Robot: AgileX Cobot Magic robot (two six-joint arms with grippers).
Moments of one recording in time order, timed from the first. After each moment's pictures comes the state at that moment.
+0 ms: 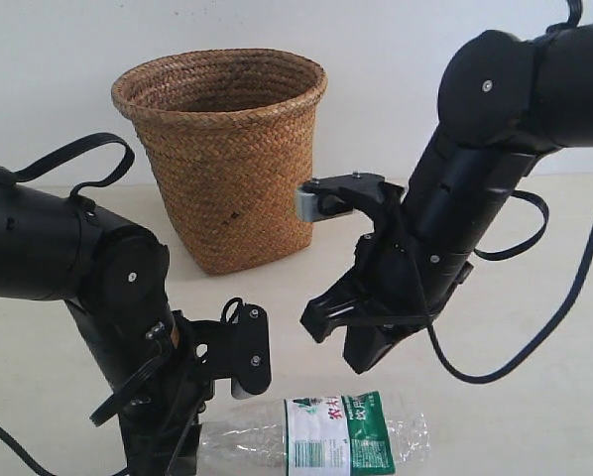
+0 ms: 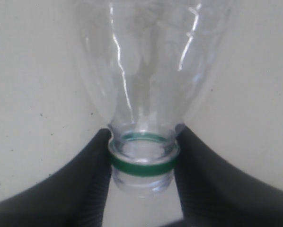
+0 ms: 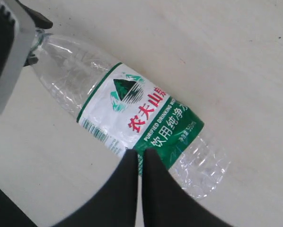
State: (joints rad) left arm -0.69 1.83 -0.98 -0.05 0.72 0.83; right arm 0.58 1.70 -1.21 0.38 1.00 -0.30
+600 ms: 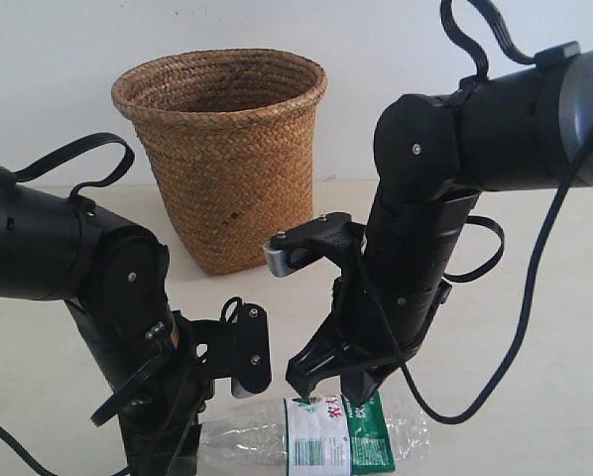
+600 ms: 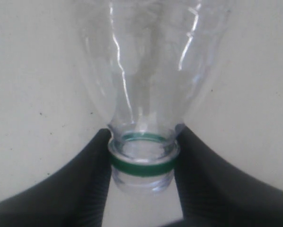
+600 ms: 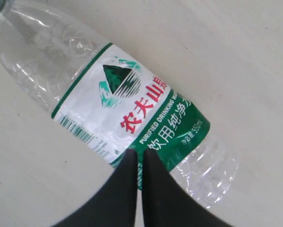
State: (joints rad) left arm -0.69 1.83 -0.98 -0.05 0.72 0.82; right arm 0.68 1.78 -1.21 0.21 0.98 -0.19
